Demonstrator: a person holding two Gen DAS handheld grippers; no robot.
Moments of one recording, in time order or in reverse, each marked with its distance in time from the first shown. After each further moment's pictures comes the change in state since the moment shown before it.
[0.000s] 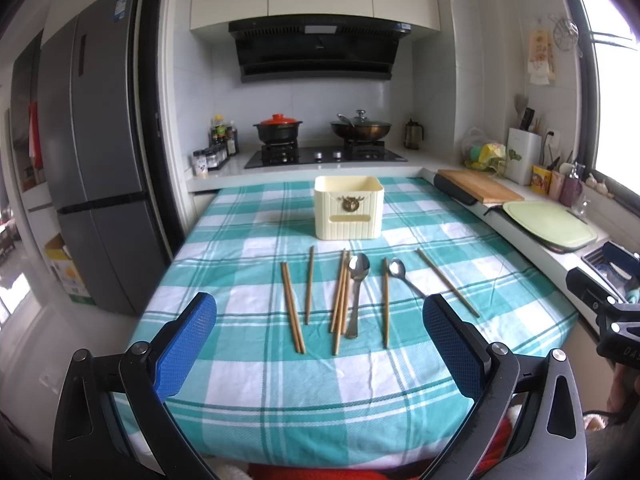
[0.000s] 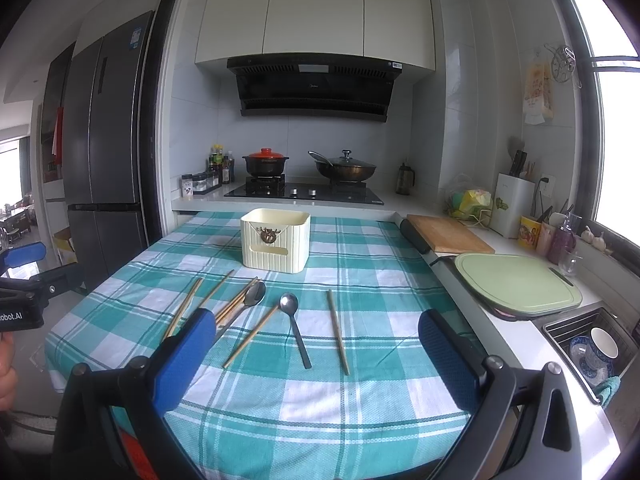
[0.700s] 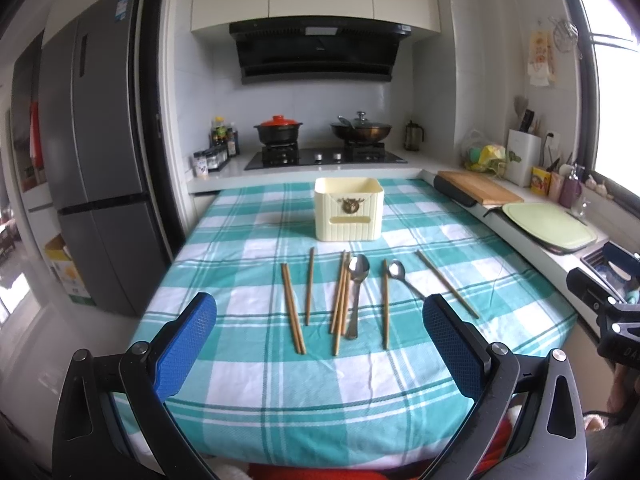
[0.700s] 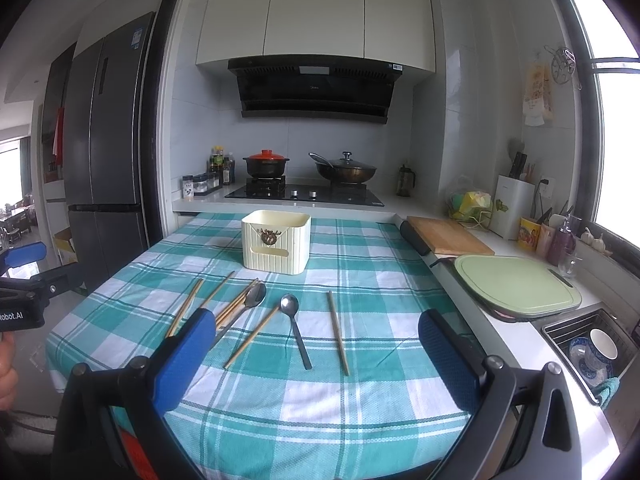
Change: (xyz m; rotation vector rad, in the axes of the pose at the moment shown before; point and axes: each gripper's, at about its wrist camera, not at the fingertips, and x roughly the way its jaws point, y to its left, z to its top) left arm -0.001 0.000 -0.002 -0.001 -0.005 0.000; right arm -0.002 0.002 0.001 -0.001 -0.006 0.000
